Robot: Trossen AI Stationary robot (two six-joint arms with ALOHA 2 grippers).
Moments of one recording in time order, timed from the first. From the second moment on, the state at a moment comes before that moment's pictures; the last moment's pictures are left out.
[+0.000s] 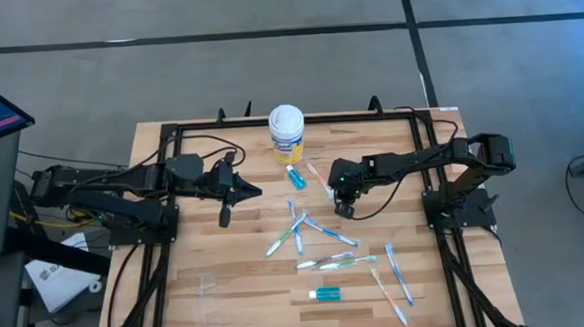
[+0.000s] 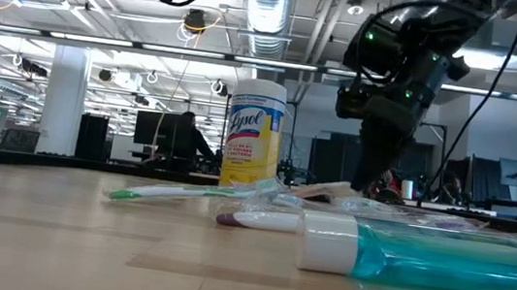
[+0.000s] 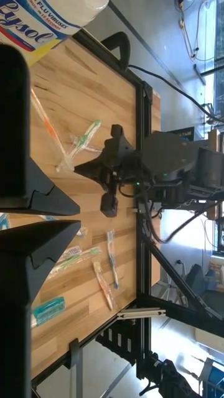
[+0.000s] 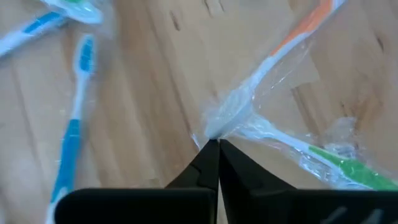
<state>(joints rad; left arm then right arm) 0.00 0.96 0.79 -0.12 0.00 -0.01 -0.14 1.57 0.84 -0.39 -0.03 0.20</state>
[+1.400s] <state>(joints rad) -0.01 1.29 0.78 0.17 -0.09 0.00 0.01 1.55 1.50 -0.81 0.00 -0.04</state>
